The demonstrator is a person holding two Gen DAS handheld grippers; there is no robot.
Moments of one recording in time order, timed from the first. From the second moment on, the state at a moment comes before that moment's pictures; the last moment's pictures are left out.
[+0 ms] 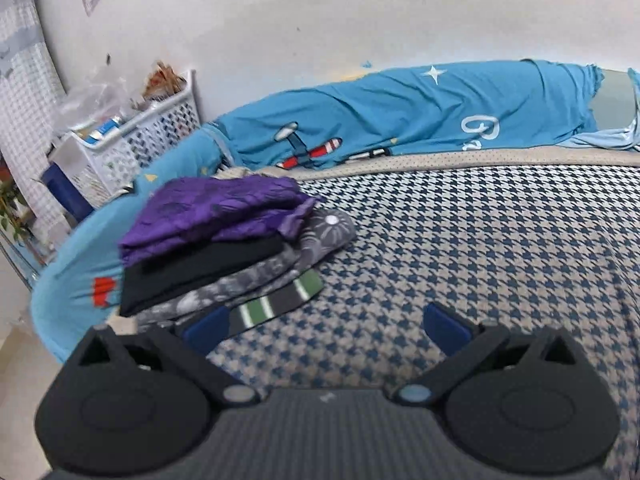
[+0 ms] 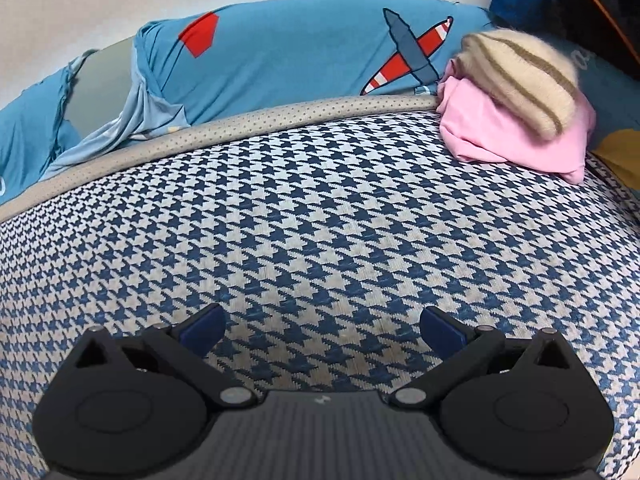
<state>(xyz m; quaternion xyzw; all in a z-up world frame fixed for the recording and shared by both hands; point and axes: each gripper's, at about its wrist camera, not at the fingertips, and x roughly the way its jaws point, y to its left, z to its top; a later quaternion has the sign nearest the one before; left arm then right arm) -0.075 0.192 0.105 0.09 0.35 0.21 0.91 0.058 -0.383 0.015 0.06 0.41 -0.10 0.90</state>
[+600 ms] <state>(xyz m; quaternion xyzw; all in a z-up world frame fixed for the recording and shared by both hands) -0.178 0.177 0.275 0.09 0.25 0.24 0.93 0.008 -0.407 0.035 0.13 0.38 -0.09 0.91</state>
